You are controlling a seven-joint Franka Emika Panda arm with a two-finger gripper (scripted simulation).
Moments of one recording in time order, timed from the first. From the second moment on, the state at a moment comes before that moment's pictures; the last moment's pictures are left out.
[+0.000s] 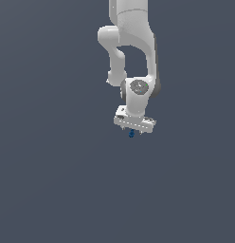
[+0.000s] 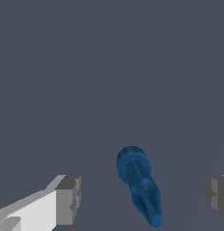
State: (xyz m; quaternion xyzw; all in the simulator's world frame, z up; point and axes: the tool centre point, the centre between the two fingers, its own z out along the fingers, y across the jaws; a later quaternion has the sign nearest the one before) arm -0.079 0.080 0.049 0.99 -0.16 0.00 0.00
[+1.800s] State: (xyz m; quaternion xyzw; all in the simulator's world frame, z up) arm -0.093 0.066 0.143 0.99 -0.16 0.00 0.00
